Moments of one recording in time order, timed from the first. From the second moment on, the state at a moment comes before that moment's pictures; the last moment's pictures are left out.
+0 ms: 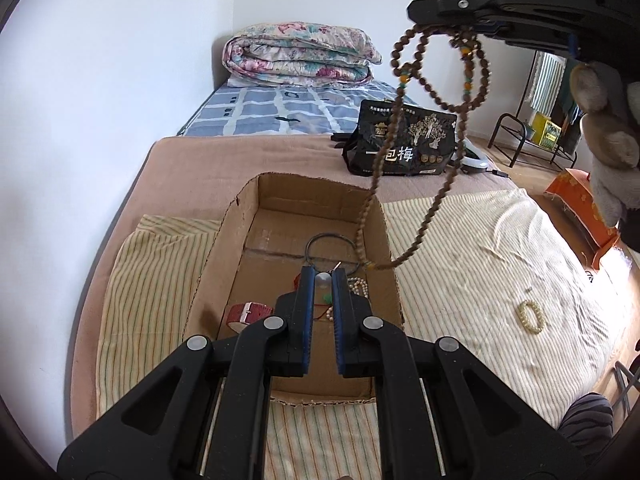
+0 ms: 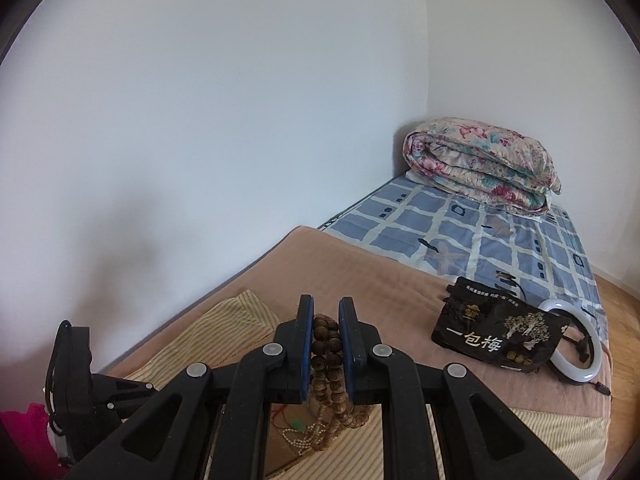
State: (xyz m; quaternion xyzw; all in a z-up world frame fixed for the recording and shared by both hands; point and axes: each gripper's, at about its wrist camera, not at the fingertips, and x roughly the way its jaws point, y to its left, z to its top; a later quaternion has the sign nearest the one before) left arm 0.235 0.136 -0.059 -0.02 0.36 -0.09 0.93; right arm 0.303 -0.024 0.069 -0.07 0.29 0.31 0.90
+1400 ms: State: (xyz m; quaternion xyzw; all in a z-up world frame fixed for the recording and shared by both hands) left arm 0.251 0.147 -0.090 -0.04 0.38 -0.03 0.92; right arm 0.344 -0.011 -0.043 -0.02 0.38 0.27 0.88
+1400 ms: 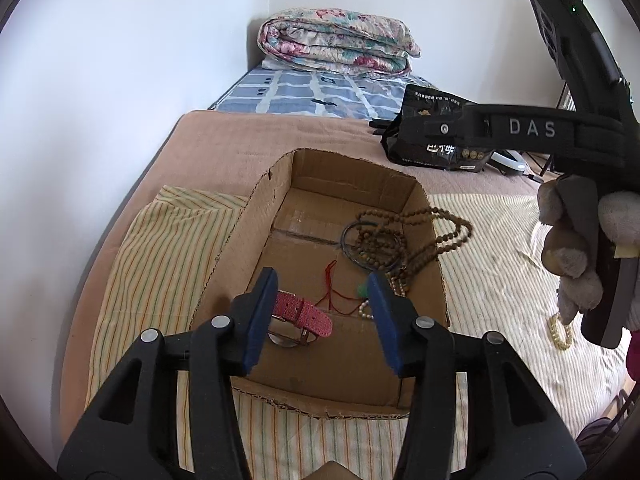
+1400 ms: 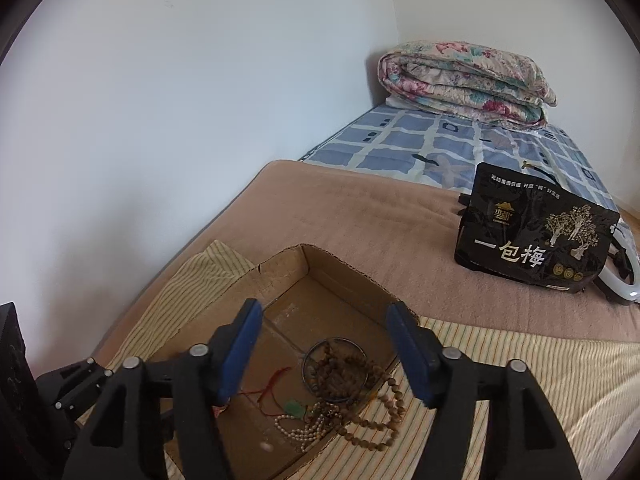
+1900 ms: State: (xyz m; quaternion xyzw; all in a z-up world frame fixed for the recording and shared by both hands) left arm 0.247 0.144 -0.083 -0.04 0.38 -0.02 0.93; right arm 0.337 -0.019 -0.039 -0.02 0.38 0.26 0.89
